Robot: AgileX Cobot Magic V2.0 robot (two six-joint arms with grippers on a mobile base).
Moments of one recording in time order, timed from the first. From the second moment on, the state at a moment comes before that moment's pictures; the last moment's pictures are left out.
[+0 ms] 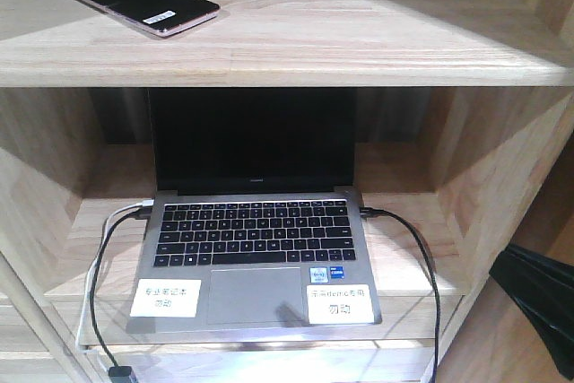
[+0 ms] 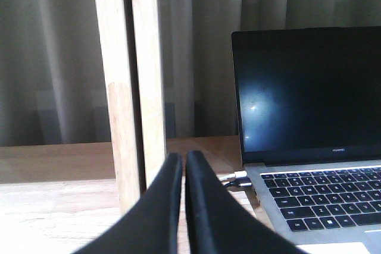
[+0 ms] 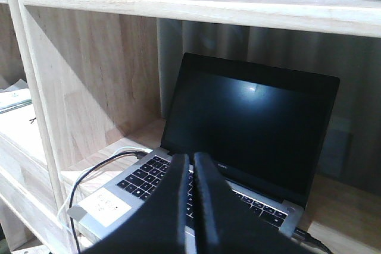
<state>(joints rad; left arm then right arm) -0.03 -0.02 0.03 -0.03 0.07 0.04 0.54 0.36 -0.33 0.82 0.17 -0.80</state>
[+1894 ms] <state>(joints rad) -0.03 -0.02 0.03 -0.03 0.07 0.04 -0.01 0.19 -0.16 0.00 0.10 -0.02</state>
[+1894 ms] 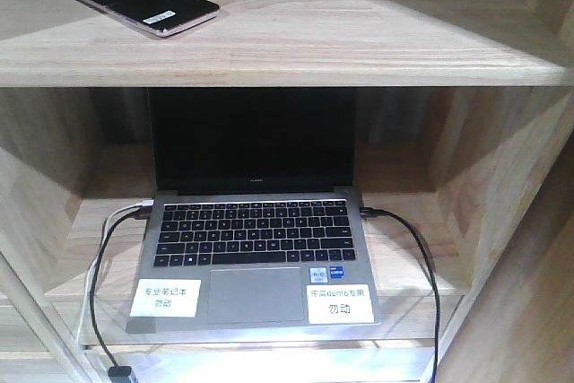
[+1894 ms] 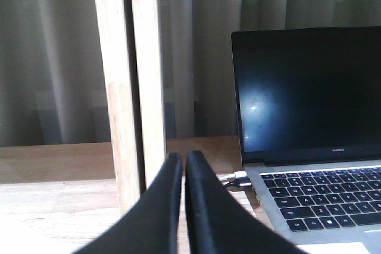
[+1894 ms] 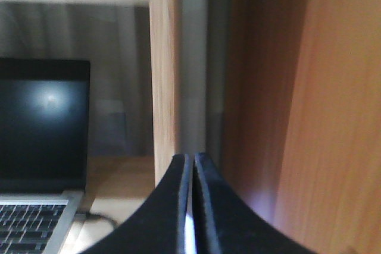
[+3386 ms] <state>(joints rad) -0.03 -0.02 0.03 -0.03 0.07 0.04 -0.01 -0.01 0.03 0.02 0.04 0.02</state>
